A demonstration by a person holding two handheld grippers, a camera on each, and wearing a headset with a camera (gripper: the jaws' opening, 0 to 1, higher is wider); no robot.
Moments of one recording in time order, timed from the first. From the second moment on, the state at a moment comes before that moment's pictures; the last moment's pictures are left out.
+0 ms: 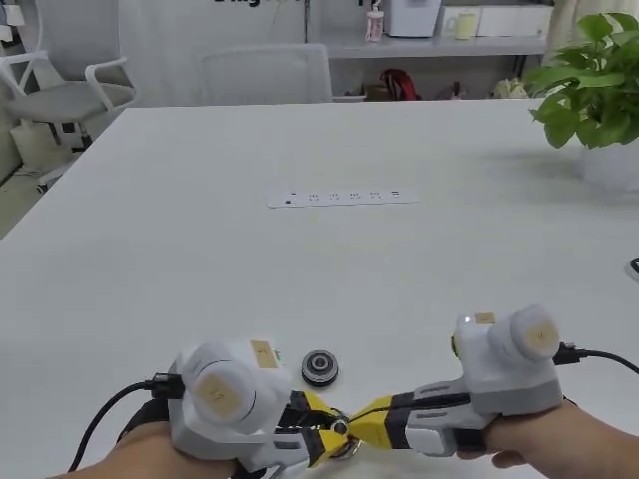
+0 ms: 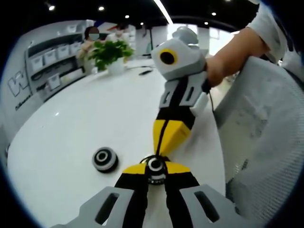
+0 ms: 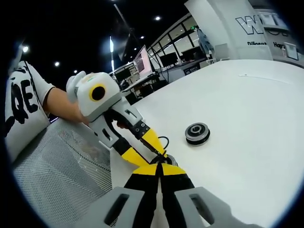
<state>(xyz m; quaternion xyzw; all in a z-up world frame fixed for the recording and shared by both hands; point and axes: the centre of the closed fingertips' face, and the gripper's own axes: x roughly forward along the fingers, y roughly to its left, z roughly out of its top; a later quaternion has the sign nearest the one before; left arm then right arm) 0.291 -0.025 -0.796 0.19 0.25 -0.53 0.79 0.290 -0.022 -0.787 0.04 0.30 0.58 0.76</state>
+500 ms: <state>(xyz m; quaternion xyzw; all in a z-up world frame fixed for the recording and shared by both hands) 0.280 -0.025 -0.788 0.18 0.25 -0.55 0.77 0.292 -0.025 -0.787 0.04 0.30 0.58 0.76</state>
